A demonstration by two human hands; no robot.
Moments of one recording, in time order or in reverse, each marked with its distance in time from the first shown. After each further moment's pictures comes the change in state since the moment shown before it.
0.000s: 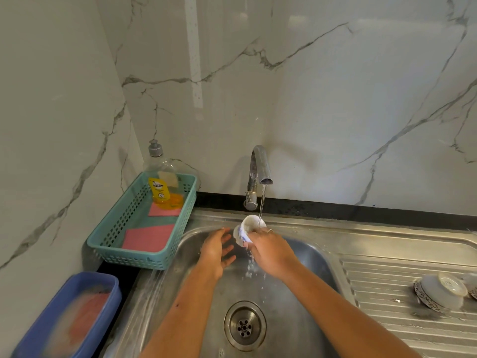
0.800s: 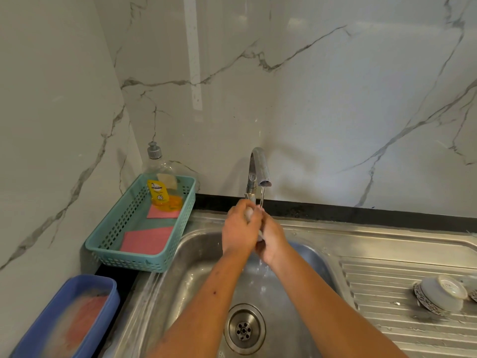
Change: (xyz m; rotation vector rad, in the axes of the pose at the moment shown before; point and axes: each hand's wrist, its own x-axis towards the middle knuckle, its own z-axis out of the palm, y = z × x) left_hand -0.008 0.013 0.052 0.726 0.018 0.896; right_hand 0.030 -0.019 -0.021 1.957 0.186 0.807
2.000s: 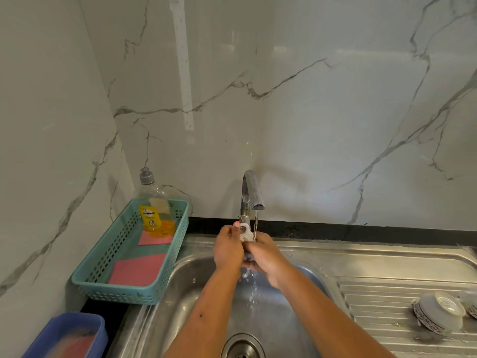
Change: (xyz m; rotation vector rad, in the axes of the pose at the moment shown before) left_hand 0.012 0.012 -0.008 -0.307 -0.007 -0.456; right_hand -0.025 -0.023 0.002 -0.592 -0.136 -0.168
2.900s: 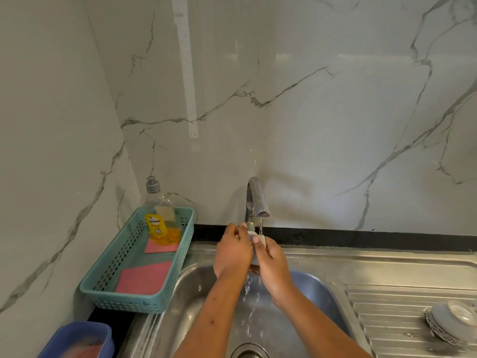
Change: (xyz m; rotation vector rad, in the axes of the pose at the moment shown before) left_hand -0.003 0.017 -0.004 0.393 0.053 0.163; right_hand 0.007 0.026 0.010 0.018 0.227 -0.306
